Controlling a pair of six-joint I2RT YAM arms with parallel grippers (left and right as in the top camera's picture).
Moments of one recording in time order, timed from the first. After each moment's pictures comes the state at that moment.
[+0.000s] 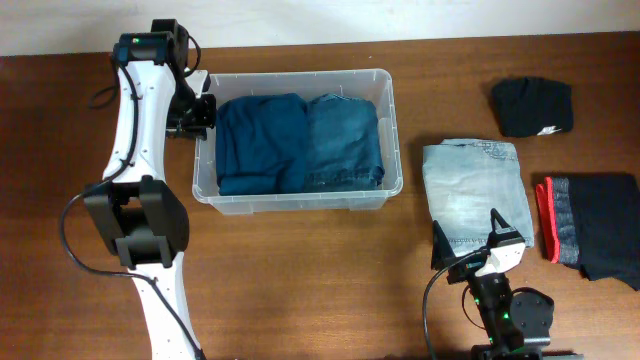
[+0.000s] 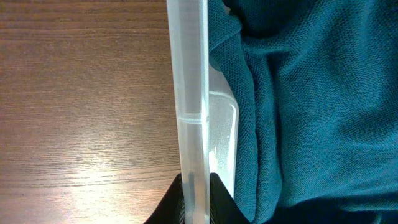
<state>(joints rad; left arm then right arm) -0.01 2.36 2.36 -1.54 0.05 0.02 -0.03 0.01 0.01 -0.06 -0.20 0.06</state>
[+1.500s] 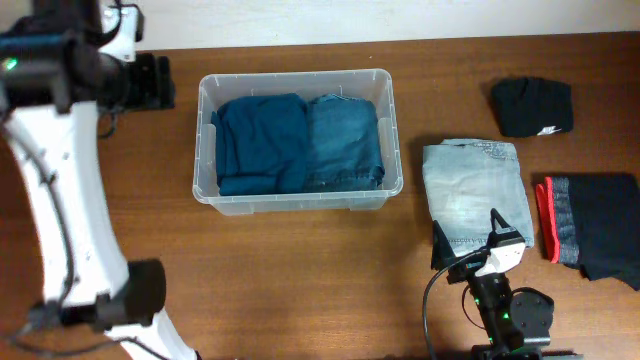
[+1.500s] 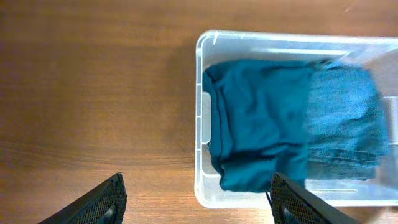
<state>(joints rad) 0.04 1.94 2.62 -1.68 0.08 0.00 -0.03 0.01 0.01 -0.06 -0.20 0.06</state>
